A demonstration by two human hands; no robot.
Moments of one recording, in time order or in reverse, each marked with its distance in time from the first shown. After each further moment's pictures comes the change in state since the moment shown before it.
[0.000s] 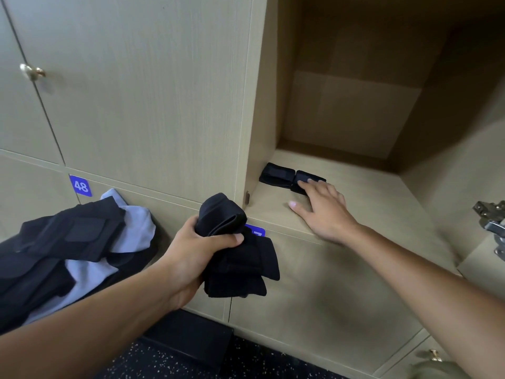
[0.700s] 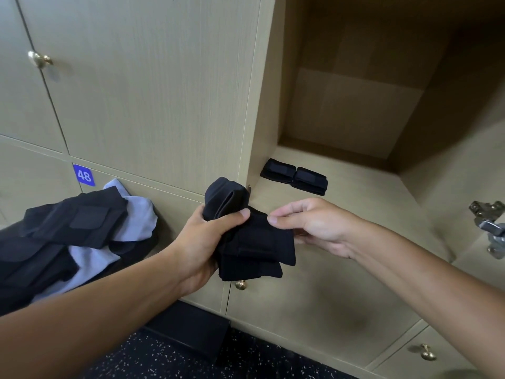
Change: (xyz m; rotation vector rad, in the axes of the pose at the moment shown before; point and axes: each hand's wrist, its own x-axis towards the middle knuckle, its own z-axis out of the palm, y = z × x) left_hand -0.010 0.009 0.018 -0.169 -0.086 -0.004; right_hand -0.065 -0.069 -0.048 0.991 -0.459 0.268
